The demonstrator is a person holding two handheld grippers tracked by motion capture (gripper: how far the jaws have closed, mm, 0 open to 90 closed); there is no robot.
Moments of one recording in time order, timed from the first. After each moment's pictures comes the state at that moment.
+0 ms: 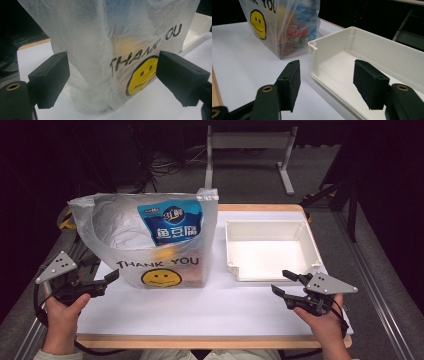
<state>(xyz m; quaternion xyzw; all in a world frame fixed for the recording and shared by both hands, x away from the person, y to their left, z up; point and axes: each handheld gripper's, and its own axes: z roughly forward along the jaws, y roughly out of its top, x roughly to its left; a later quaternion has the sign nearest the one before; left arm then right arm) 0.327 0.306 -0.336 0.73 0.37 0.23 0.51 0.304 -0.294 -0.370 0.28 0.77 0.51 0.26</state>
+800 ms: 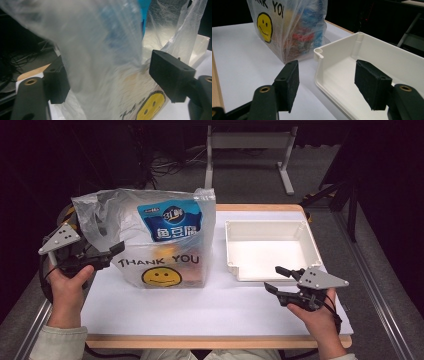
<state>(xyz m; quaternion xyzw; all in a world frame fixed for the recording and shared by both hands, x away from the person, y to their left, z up) 0.371 0.289 -0.294 0.73 0.34 0.24 0.54 0.315 -0.276 -0.362 0.26 0.78 0.51 0.25</state>
